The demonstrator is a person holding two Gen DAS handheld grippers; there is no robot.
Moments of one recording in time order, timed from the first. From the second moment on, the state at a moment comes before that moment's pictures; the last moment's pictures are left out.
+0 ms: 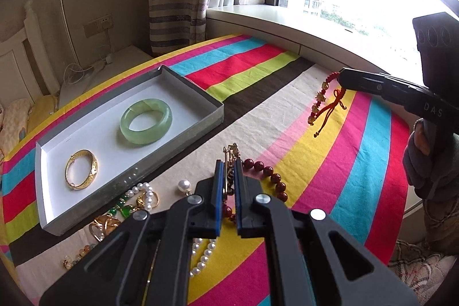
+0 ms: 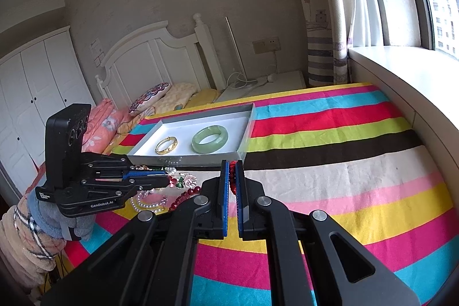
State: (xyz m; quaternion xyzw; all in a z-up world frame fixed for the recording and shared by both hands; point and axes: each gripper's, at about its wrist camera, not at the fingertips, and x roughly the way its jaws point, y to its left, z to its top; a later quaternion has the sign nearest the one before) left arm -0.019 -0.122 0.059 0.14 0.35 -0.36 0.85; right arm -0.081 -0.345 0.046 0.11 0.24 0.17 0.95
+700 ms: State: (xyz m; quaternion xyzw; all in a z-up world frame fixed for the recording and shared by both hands) left arm 0.053 -0.028 0.089 -0.01 0.36 -0.28 0.89; right arm 0.020 -0.274 0.080 0.06 0.27 0.20 0.94
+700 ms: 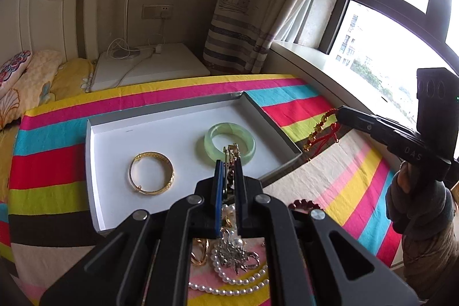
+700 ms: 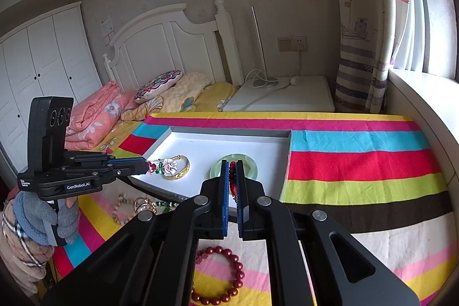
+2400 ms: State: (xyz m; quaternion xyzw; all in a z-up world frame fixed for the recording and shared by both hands) left arm -0.019 -0.002 0.123 0.08 0.22 0.03 0.97; right arm -0.014 -0.230 0.139 -0.04 0.20 0.21 0.95
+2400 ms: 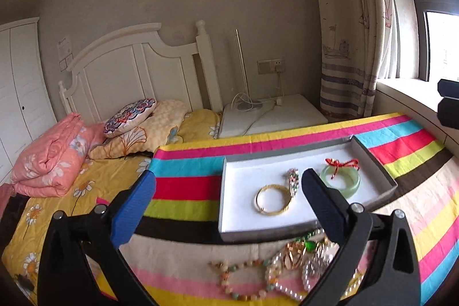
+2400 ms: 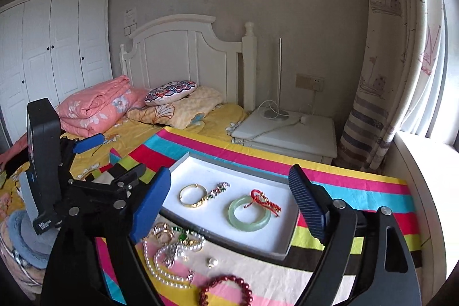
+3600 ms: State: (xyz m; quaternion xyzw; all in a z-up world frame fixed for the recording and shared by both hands) left arm -0.049 0.038 0.019 0.00 0.39 -0.03 0.92; right arm -0.048 -0.194 -0.024 -0.14 0.39 0.23 0.88
